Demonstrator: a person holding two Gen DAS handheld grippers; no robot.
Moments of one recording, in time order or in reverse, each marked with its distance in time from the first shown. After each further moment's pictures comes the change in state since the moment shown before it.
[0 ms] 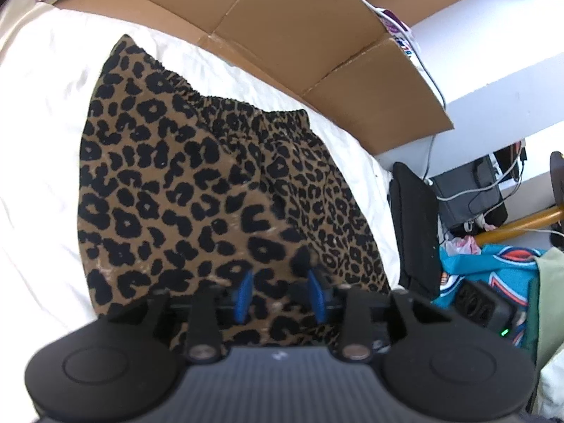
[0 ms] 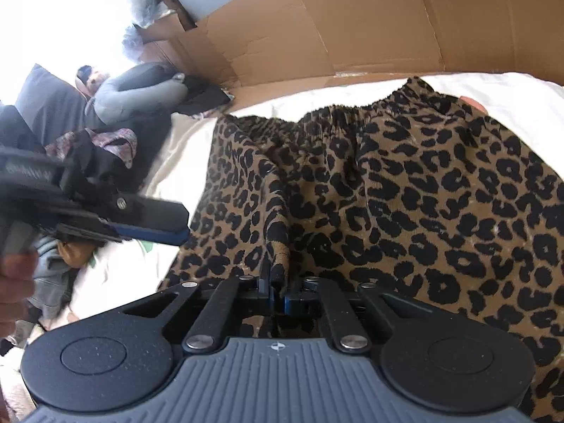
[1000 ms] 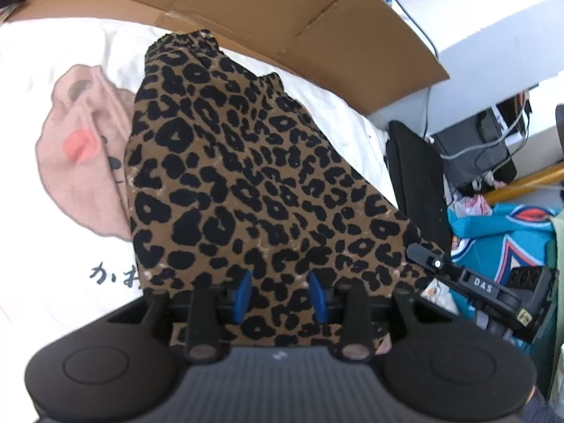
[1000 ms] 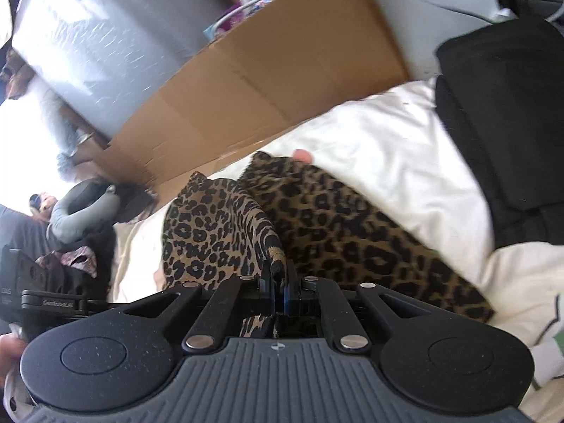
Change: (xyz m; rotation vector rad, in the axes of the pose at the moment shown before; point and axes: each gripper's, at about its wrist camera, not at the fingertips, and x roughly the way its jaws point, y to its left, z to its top) left arm 0.035 -0.043 0.003 0.127 0.117 0.041; right arm -0.124 -0.103 -0.016 0.334 -0.207 -0.163
